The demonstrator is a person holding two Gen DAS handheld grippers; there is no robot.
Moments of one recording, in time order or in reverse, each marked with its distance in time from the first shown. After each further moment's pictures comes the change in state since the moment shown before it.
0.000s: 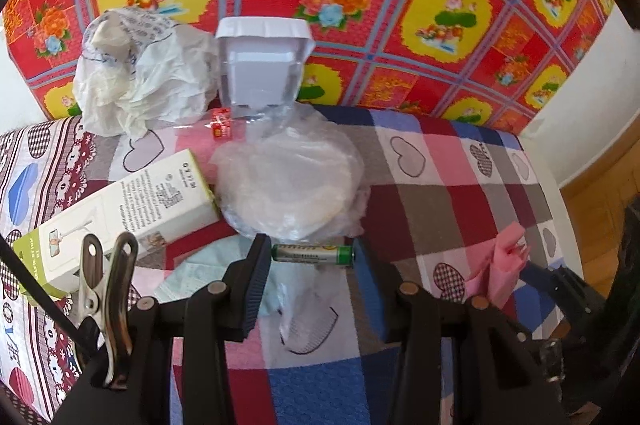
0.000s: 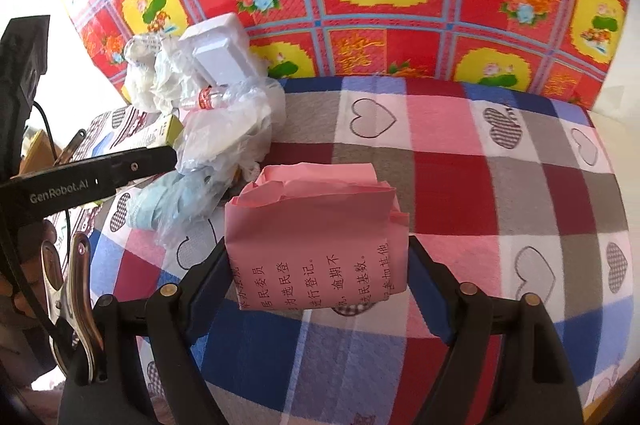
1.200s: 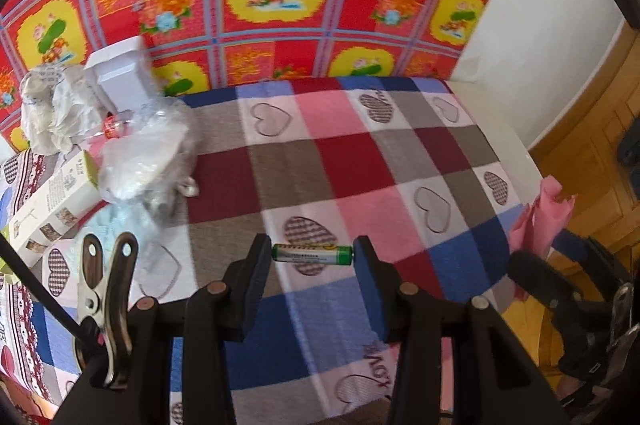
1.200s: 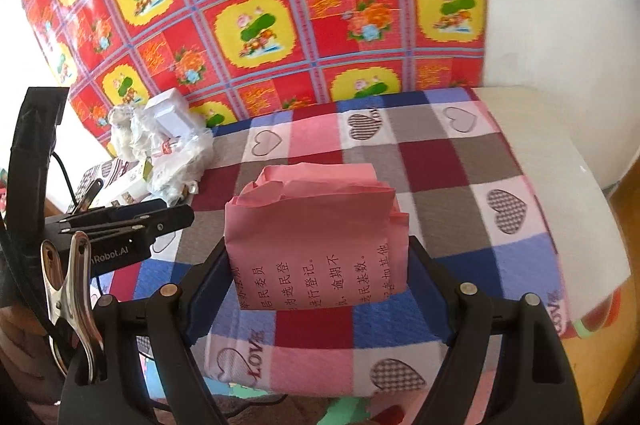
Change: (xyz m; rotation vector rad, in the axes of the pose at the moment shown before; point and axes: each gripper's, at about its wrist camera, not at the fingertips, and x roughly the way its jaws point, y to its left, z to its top) left arm -0.018 -0.151 -0.045 0.168 0.022 -0.030; right arm -0.117 -0.100 -0.055 0.149 -0.143 -0.063
